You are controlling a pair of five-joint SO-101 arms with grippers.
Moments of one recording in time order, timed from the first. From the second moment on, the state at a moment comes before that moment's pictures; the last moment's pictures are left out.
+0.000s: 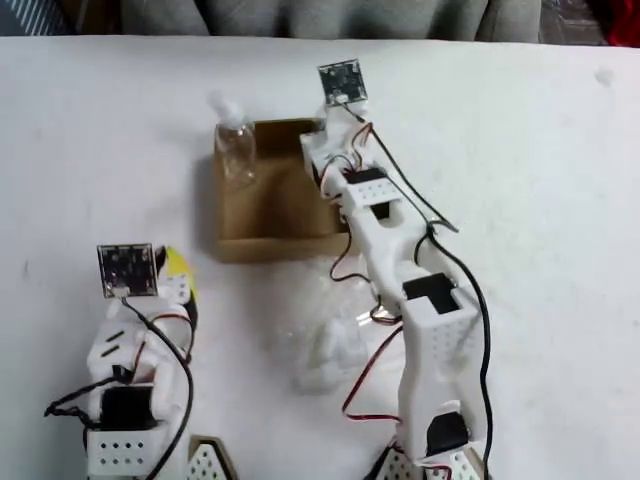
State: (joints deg) left arm -7.6 -104.0 97.1 43.8 4.4; right arm -18.7 31.8 0.3 9.7 1.2
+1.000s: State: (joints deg) left arm -7.6 -104.0 97.1 43.8 4.4; right arm -21.8 24.3 7.0 9.8 1.2
